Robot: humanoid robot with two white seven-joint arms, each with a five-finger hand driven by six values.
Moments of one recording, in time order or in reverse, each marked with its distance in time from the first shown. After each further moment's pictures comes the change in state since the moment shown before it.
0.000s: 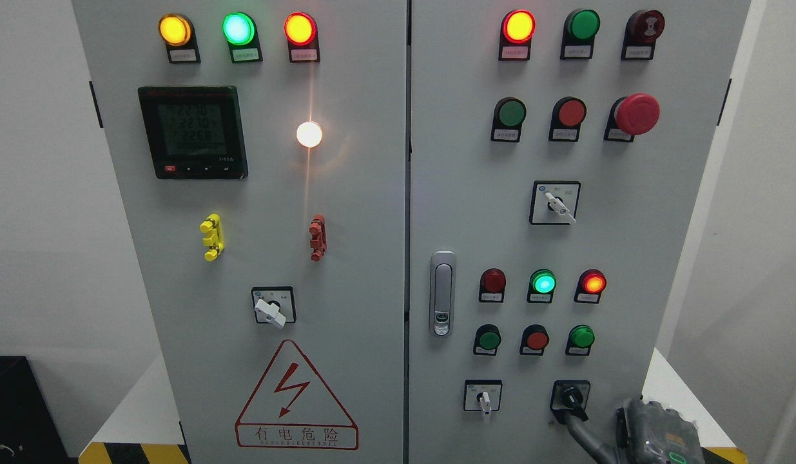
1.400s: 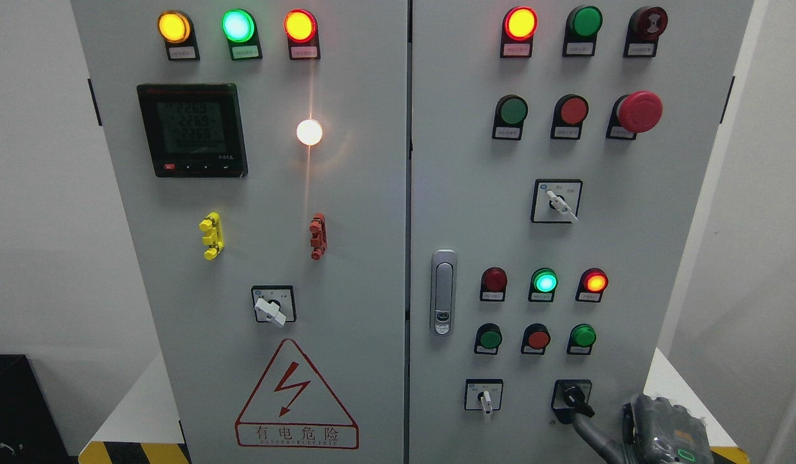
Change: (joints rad) left arm 0.000 0.000 0.000 0.000 0.000 0.000 0.000; right arm -0.008 0.004 -0.026 -0.025 -0.004 -0.013 0.006
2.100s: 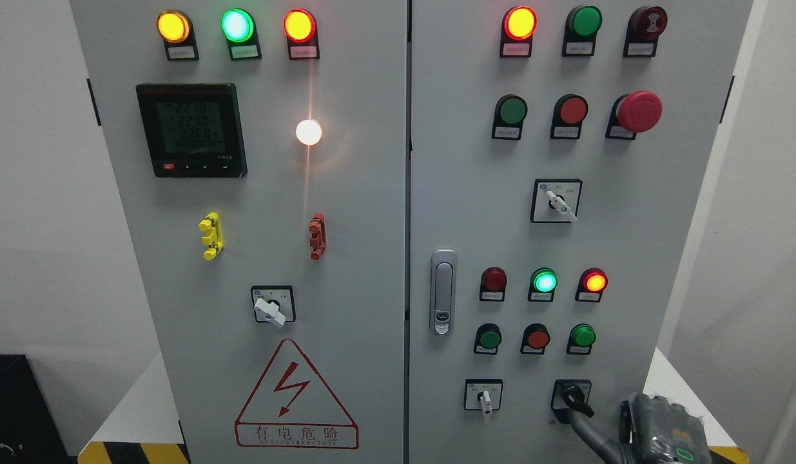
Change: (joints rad) left arm 0.000 0.000 0.000 0.000 0.000 0.000 0.000; right arm 0.011 0.002 0.018 -0.012 -0.012 -0.003 0.001
